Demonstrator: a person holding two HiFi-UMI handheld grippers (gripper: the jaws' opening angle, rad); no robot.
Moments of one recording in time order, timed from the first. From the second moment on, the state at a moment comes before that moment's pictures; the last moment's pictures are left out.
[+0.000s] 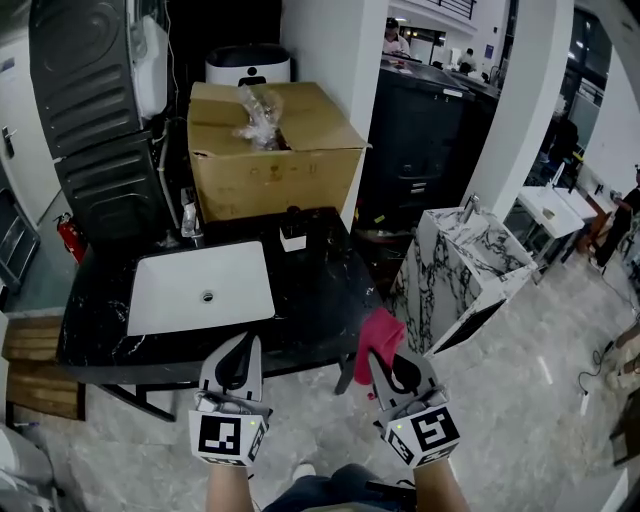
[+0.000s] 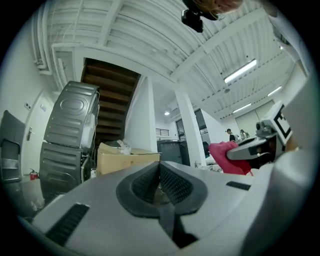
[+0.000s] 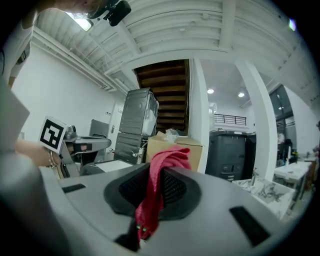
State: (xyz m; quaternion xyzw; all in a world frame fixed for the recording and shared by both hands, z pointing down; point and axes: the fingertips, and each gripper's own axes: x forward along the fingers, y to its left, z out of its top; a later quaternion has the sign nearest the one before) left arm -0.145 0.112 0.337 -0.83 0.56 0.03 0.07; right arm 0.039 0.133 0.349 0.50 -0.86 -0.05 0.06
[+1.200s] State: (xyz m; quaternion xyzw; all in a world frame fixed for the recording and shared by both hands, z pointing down) left arm -0.092 -0.198 0.413 -0.79 0.61 0.03 -0.02; right arm 0.082 -0.195 0.371 0.42 -0.91 0.00 0.05
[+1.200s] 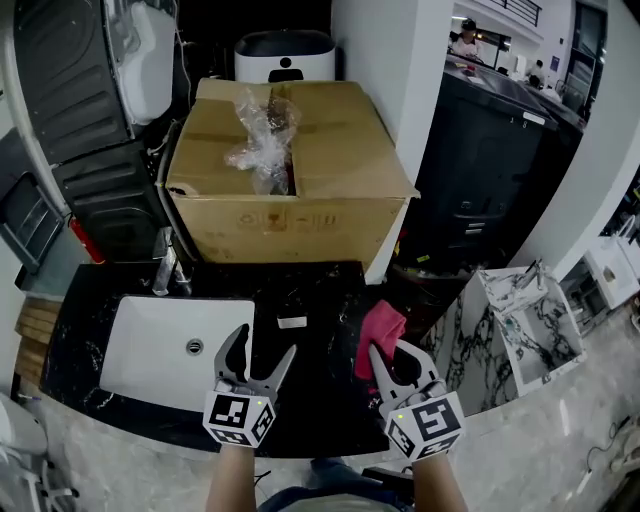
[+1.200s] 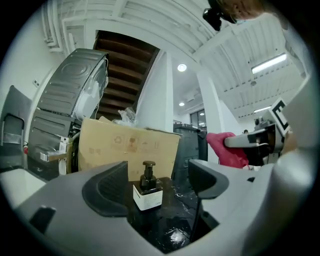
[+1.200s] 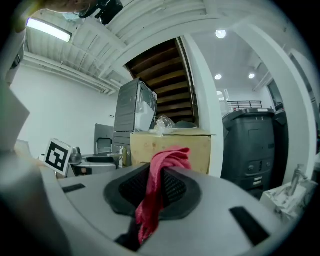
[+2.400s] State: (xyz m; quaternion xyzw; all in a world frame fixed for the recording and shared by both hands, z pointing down) left arm -0.083 -0.326 0.459 -0.79 0.60 -0.06 -0.05; right arm 0.070 -0.255 0.424 0.41 -0.90 0.06 0.10
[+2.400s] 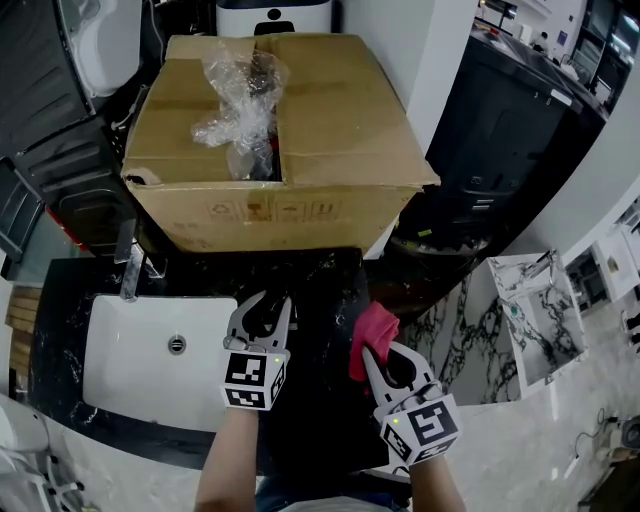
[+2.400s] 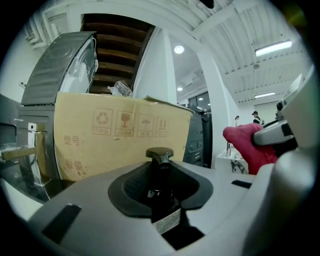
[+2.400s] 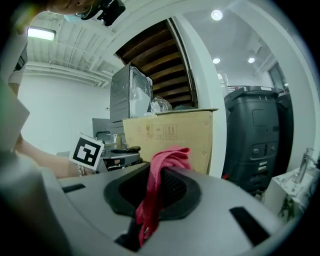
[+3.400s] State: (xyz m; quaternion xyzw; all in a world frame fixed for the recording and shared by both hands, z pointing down) left arm -0.081 -0.232 0.451 -0.82 0.48 0.15 -0.28; right arm 0.030 -0.204 0.402 0.41 -0.91 0.06 0.09
